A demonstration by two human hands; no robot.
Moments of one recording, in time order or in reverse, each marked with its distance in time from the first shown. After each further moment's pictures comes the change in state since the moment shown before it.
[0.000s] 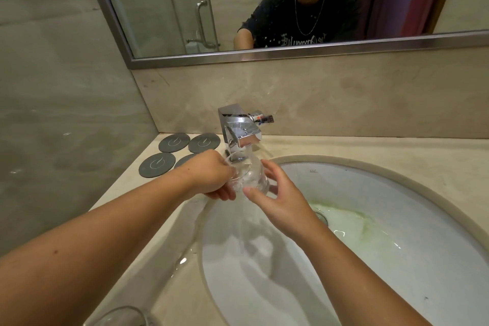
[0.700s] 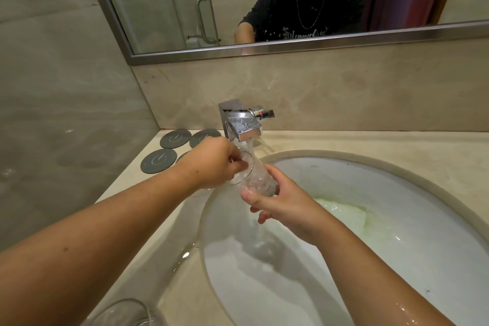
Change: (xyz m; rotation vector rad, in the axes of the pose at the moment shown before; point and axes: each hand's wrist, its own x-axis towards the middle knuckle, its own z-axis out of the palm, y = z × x) left_hand 0.009 -0.002 -0.006 0.484 0.215 0.372; right_hand -0.003 -0.004 -0.008 0.257 -0.243 0.143
